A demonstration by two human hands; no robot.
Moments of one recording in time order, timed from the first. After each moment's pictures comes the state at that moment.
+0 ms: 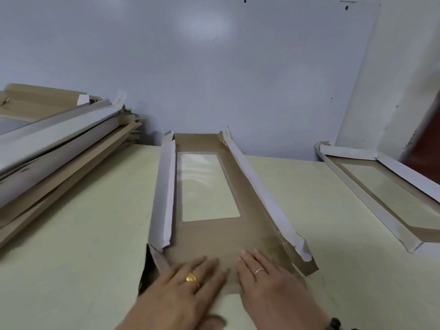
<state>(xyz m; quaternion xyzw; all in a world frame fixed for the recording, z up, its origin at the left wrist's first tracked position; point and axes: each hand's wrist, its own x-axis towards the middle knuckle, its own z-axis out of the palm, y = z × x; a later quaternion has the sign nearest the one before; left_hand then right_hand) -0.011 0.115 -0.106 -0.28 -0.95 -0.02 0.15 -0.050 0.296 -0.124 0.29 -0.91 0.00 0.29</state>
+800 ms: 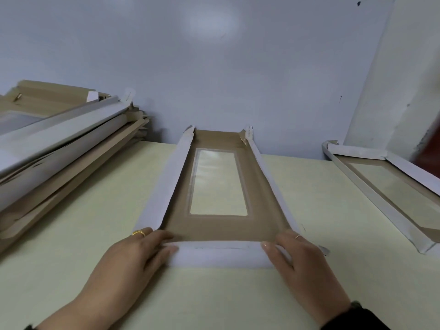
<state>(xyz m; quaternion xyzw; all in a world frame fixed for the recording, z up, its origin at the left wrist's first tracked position) -0.021 0.052 -0.099 -0.06 -0.96 -0.22 0.18 -0.068 0.327 -0.107 0.19 -0.91 0.31 0.19</state>
